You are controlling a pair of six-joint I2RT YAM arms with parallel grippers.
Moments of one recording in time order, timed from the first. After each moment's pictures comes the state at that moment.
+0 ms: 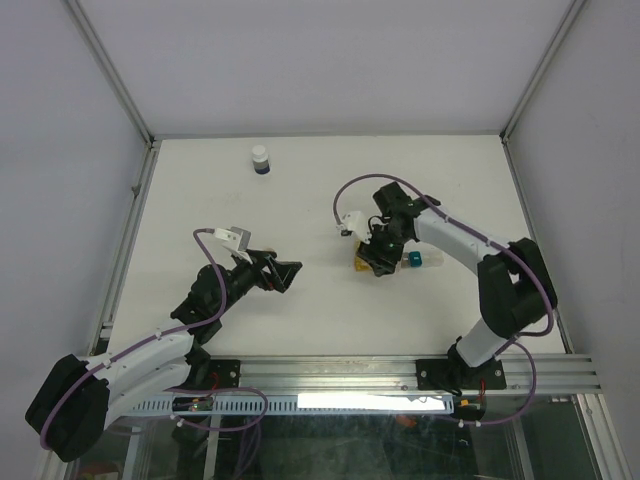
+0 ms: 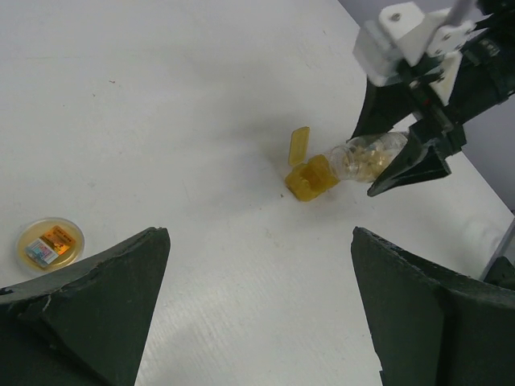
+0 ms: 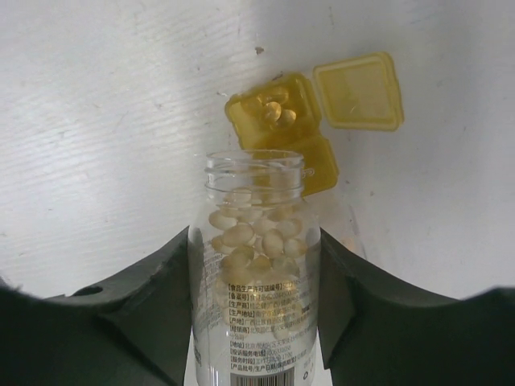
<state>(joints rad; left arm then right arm) -0.63 0.83 0.16 0.59 0.06 -0.48 0.53 1.65 1.13 -0.82 -0.28 -0.74</state>
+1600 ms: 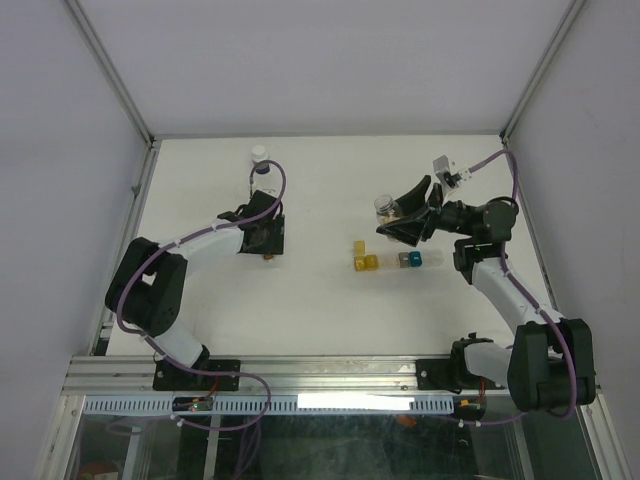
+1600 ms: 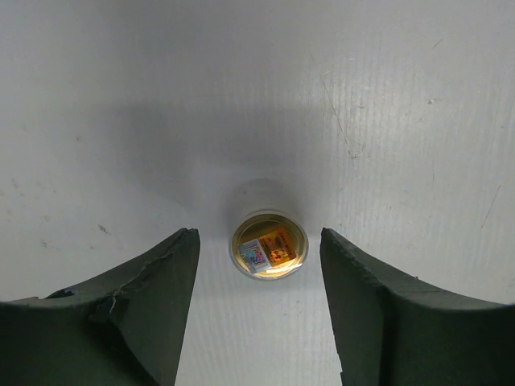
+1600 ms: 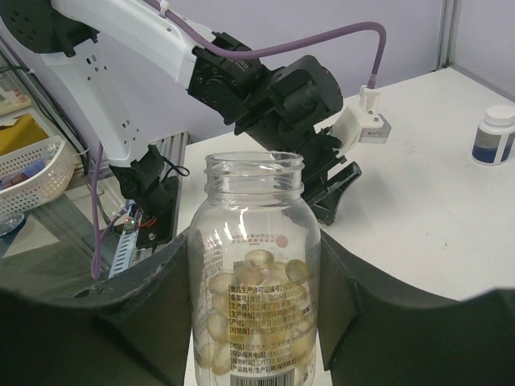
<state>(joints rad) -0.50 1.63 0.96 -0.38 -0.23 -0.39 0.12 1.16 0.63 1.04 -1.25 0.71</state>
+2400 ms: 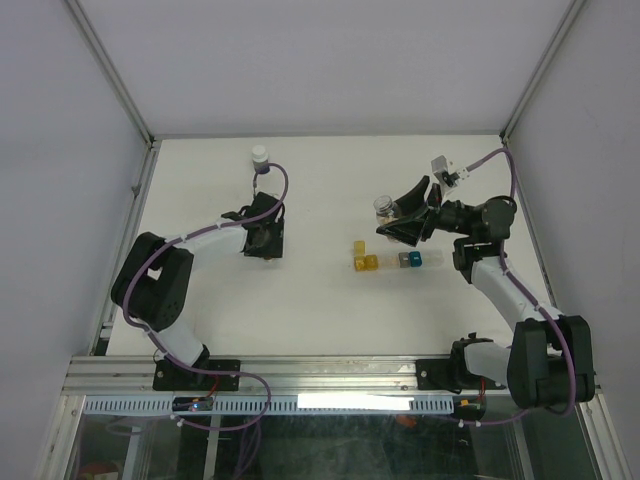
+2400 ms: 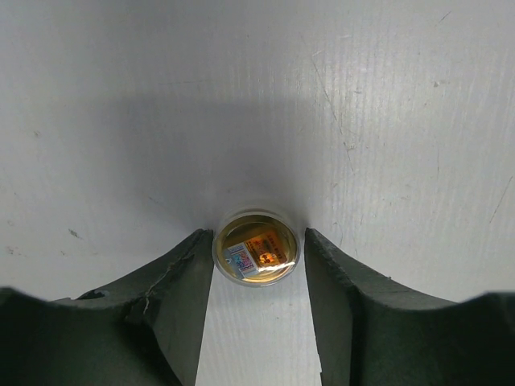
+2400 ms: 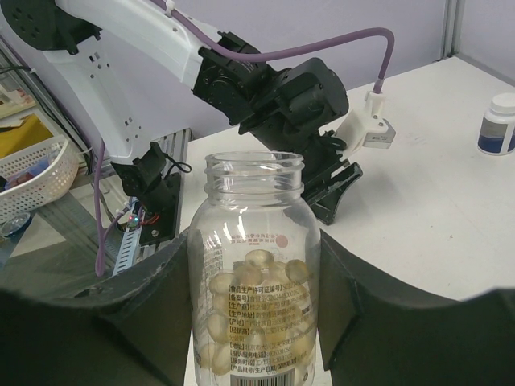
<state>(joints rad) -0.50 1.68 0.97 -0.38 -0.18 -0.39 0.12 1.18 0.63 1.02 -1.27 0.71</state>
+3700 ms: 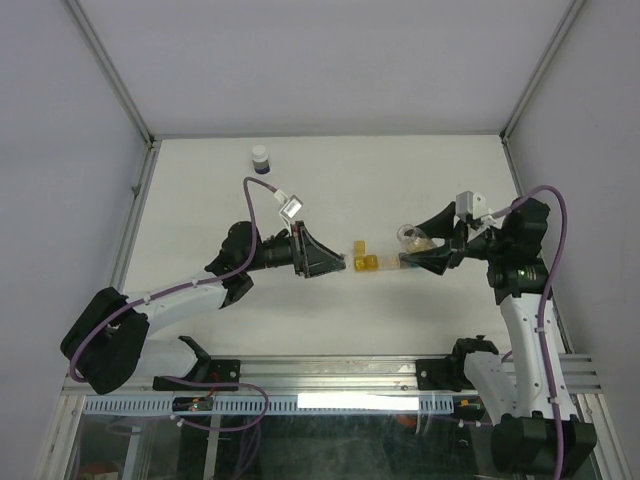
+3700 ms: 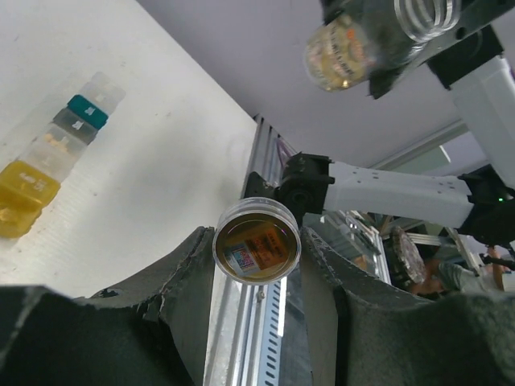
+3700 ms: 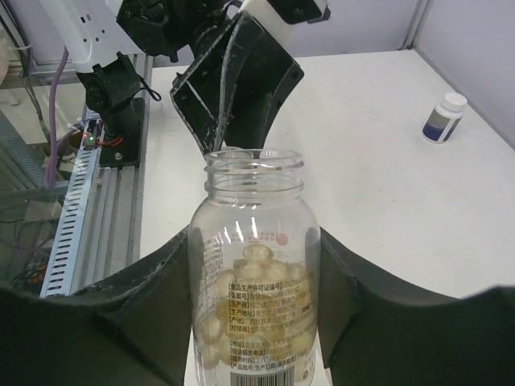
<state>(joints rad) -0.70 1.27 0.56 0.74 0.69 -0.81 -0.07 0.79 0.78 -0.23 -1.48 -0.29</state>
